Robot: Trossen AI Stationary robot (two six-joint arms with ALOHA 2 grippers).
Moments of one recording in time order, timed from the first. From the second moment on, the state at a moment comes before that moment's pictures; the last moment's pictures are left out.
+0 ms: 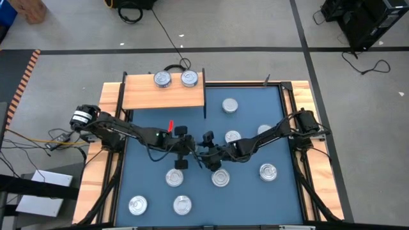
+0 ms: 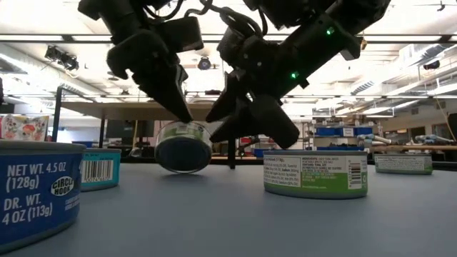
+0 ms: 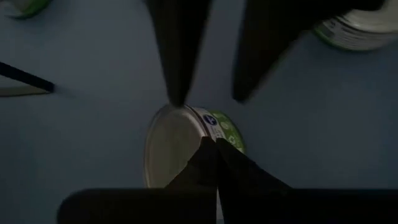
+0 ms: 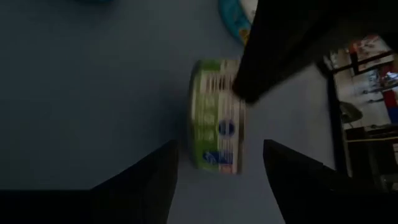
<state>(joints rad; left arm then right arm) -0.18 1.56 0.98 -0.38 -0.26 -0.12 0.22 1.93 1.08 0.18 0.47 -0.54</state>
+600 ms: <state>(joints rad) -0.15 1.56 0.99 -0.35 -0.25 -0.14 0.17 1.99 1.08 0.31 0.46 -0.55</state>
